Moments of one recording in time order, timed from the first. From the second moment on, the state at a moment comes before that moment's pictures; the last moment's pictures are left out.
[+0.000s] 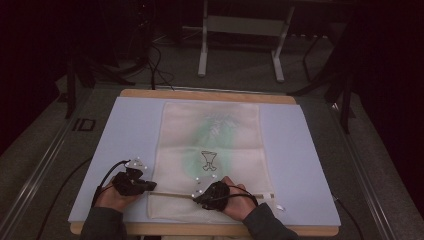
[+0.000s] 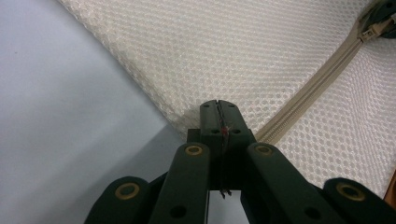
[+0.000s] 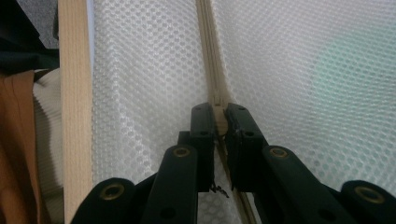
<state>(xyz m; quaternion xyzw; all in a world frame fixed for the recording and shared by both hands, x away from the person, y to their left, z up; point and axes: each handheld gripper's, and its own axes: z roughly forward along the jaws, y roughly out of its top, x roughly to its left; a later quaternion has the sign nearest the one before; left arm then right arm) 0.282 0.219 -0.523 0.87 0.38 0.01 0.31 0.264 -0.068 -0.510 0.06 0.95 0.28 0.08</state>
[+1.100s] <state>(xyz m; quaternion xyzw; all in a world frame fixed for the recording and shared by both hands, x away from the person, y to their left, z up) 0.282 0.219 -0.523 0.87 0.38 0.01 0.31 0.264 -0.091 -0.510 0.08 0.95 0.28 0.08</state>
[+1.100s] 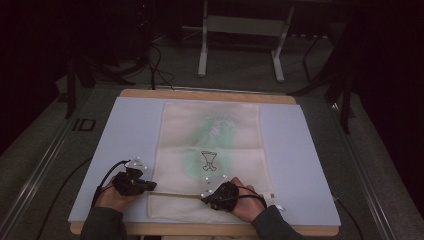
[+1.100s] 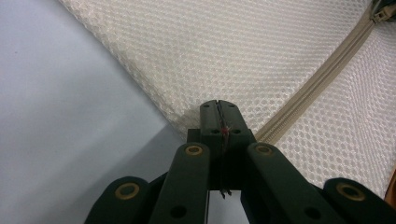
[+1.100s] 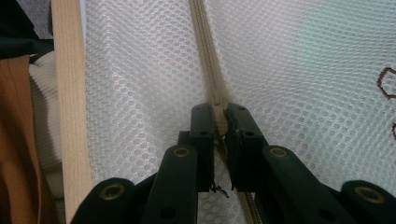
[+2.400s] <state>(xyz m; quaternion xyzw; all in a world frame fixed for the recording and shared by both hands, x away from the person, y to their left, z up) 0.282 0.220 -0.523 0.87 0.38 0.01 0.31 0.262 -0.114 -0.510 0.09 0.95 0.27 0.09</state>
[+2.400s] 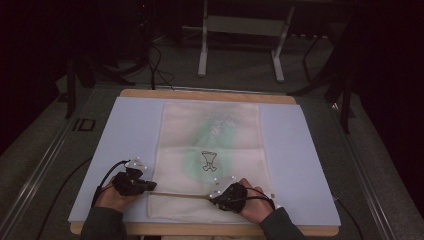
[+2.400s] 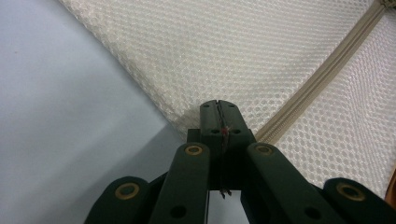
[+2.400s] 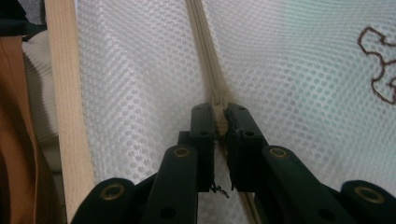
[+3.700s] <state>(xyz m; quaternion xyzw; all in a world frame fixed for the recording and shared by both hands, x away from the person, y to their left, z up) 0.282 0.220 -0.523 0.87 0.39 0.01 0.31 0.262 -0.137 -0.509 0.11 0.95 0.27 0.09</state>
